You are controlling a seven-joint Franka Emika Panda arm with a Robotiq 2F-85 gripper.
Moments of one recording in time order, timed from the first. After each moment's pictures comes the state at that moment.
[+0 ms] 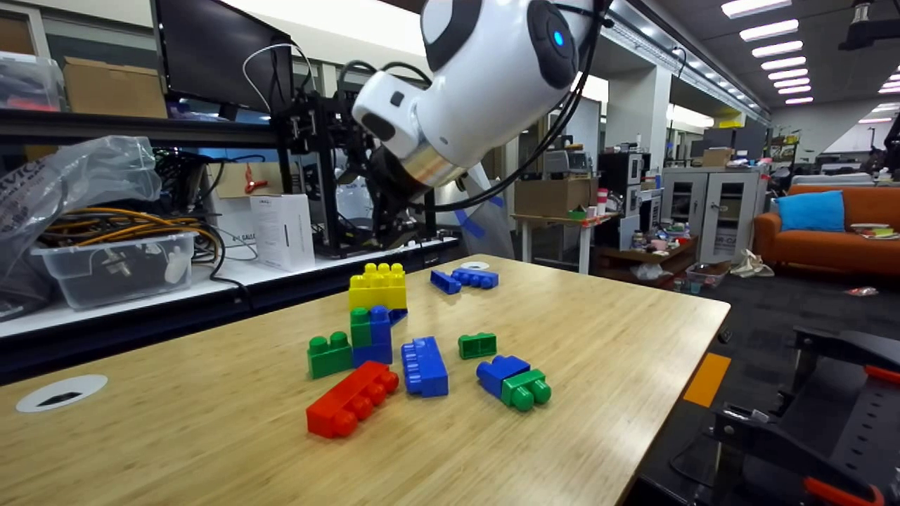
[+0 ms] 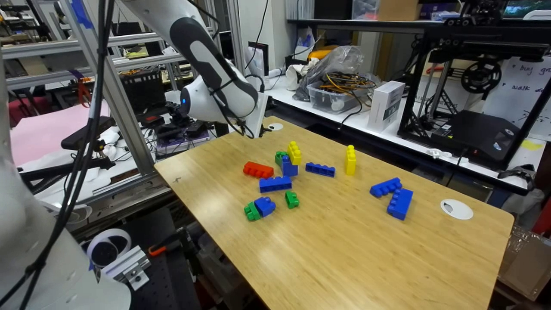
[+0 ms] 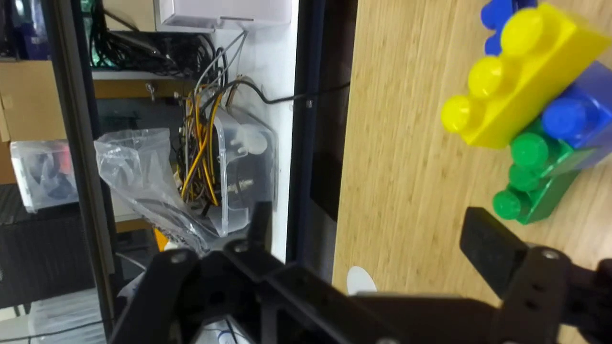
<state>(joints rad) 0.32 0.36 0.17 -2.14 -2.60 2.64 1.13</state>
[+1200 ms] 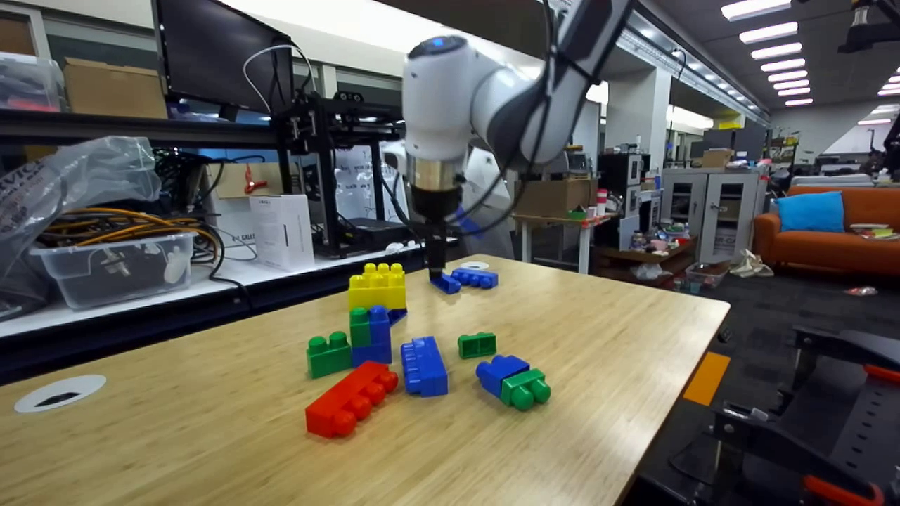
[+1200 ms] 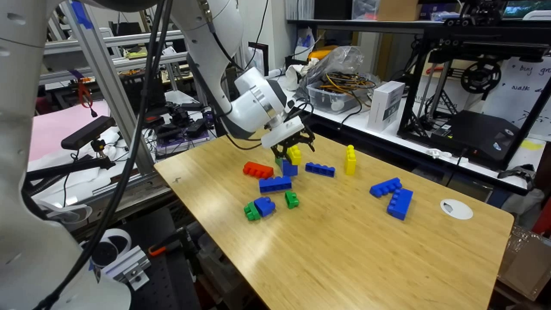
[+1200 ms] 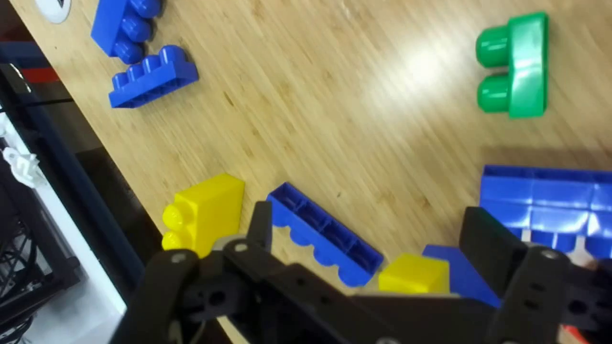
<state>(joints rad) 0.07 0.55 0.21 -2.00 -1.21 2.68 0.24</state>
